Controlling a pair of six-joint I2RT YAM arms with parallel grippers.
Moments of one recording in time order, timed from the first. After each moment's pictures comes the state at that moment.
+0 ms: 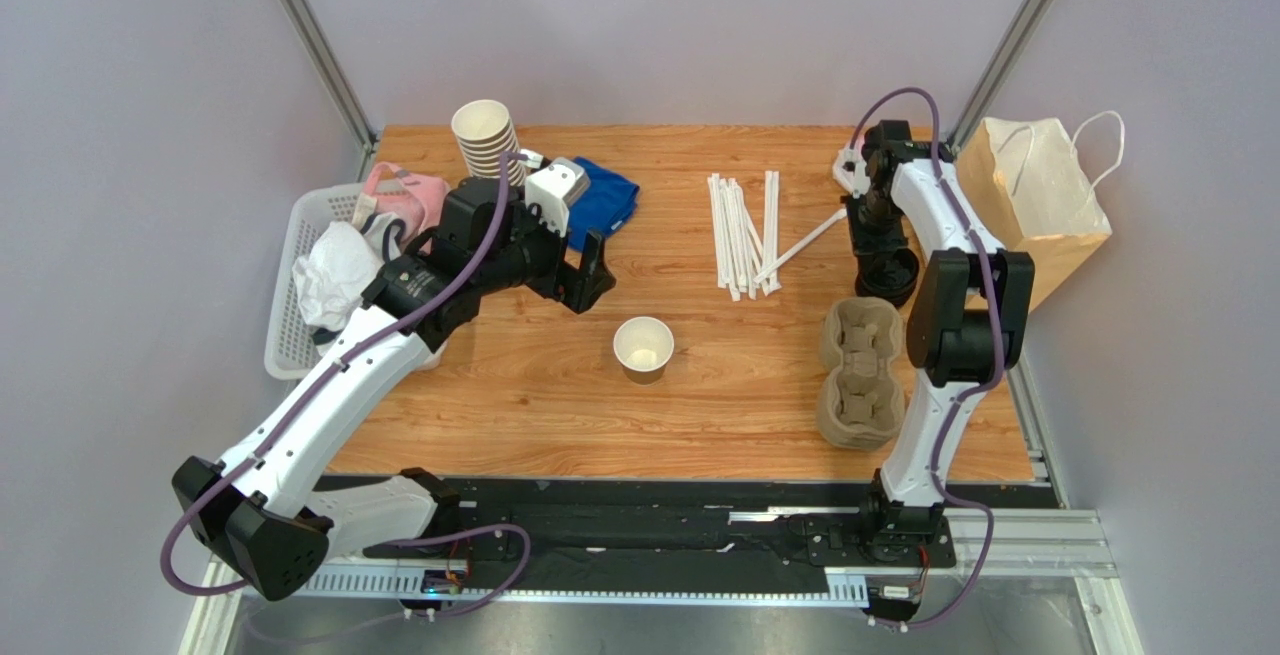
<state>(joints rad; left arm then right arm) -0.56 1.15 1.22 -0.58 0.21 -0.06 -0.03 2.00 1.73 -1.06 0.05 -0.08</state>
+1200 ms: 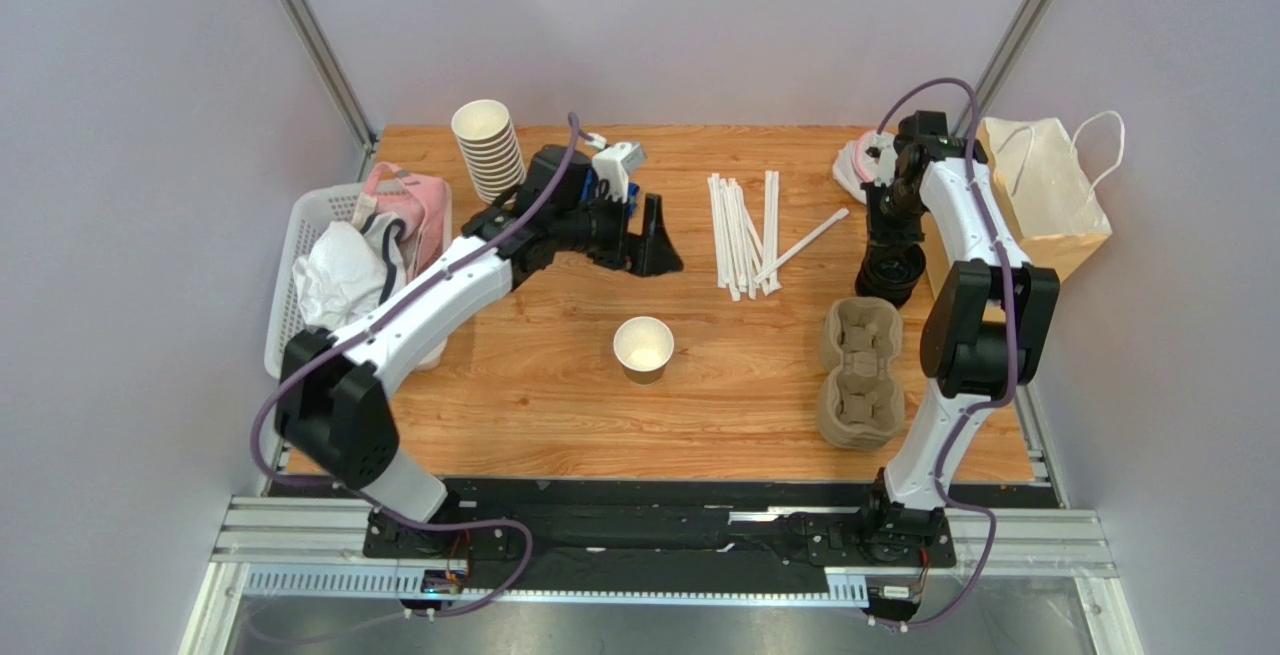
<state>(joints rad) -0.56 1.50 1.30 -0.40 0.45 -0.31 -0.10 1.93 1.73 -1.06 -0.09 -0.08</state>
